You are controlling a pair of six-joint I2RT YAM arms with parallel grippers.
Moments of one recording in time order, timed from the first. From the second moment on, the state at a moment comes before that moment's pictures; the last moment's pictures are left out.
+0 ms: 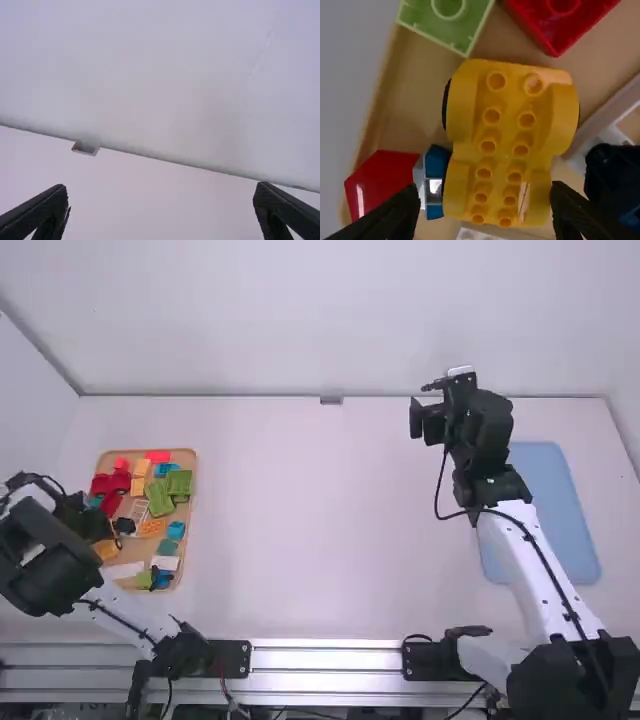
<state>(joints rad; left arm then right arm) 0.91 1.93 1.27 -0.79 -0.01 0.34 0.13 1.28 1.03 -0.04 -0.02 -0.16</state>
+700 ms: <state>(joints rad) 0.91 1.93 1.23 -0.73 0.07 0.34 0.13 1.28 1.03 -0.03 -0.02 -0.16</state>
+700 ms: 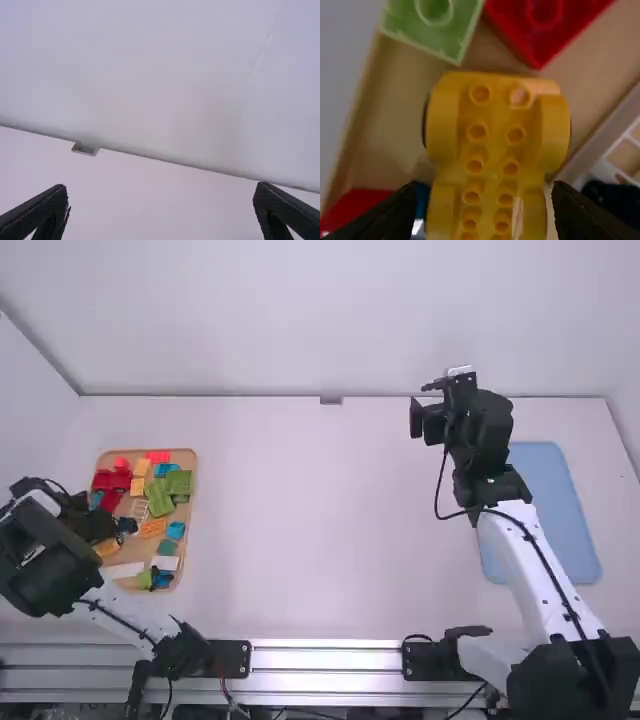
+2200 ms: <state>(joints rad) 0.91 1.93 1.14 -0.59 0.03 0.31 0.13 1.28 1.03 -0.06 -0.02 -0.16</state>
